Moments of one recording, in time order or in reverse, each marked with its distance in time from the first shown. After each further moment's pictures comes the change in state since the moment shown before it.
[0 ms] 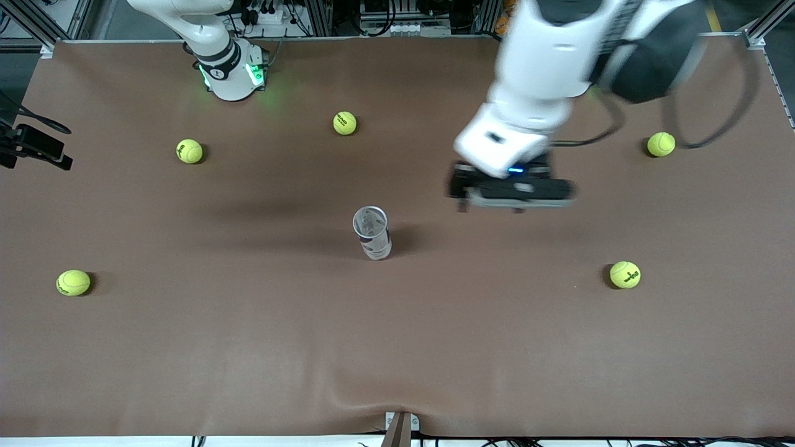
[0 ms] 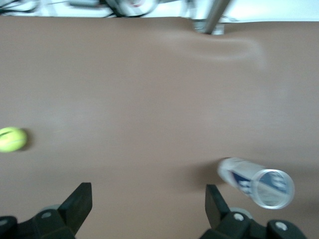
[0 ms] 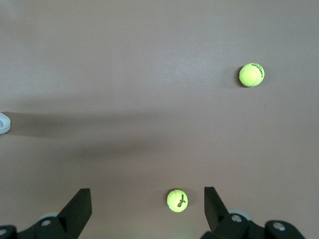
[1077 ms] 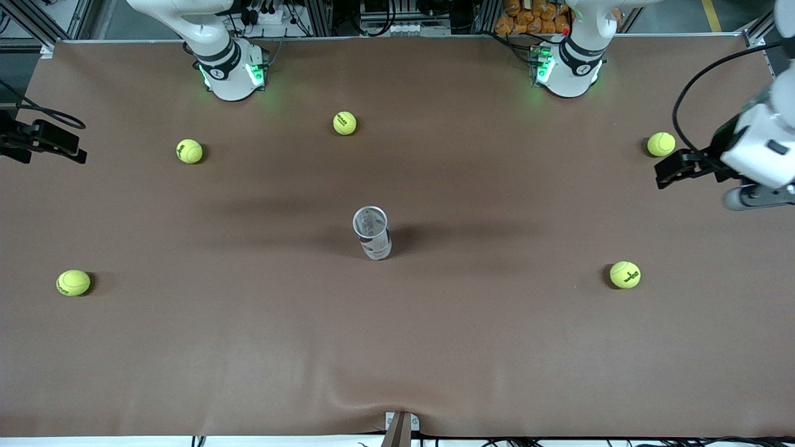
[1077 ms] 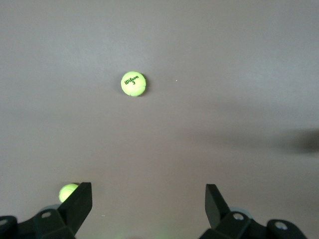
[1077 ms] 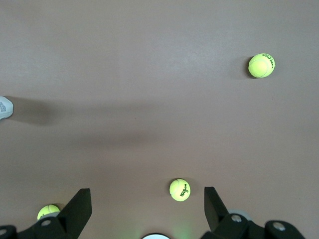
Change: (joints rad) left arm 0.481 -0.228 -0.003 -0.216 -0.143 -0.216 0.352; right arm 0.024 0.000 0.008 0.000 0.000 -0.049 0.000
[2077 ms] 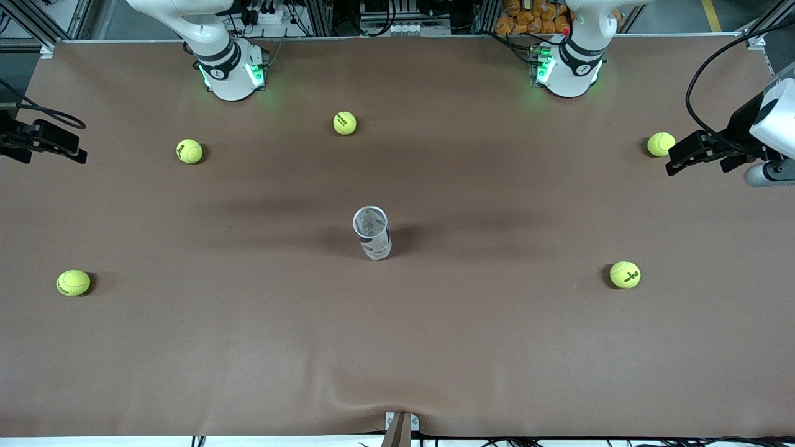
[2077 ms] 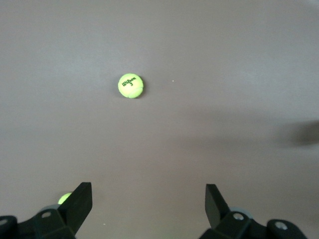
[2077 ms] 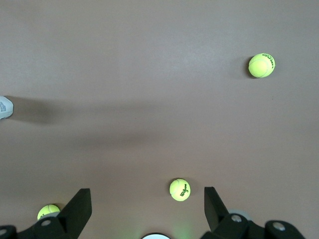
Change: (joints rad) left arm 0.043 -0.109 -0.006 -0.137 -0.018 0.079 0.110; right arm 0.001 0.000 0.000 0.000 0.000 -0.001 0.000
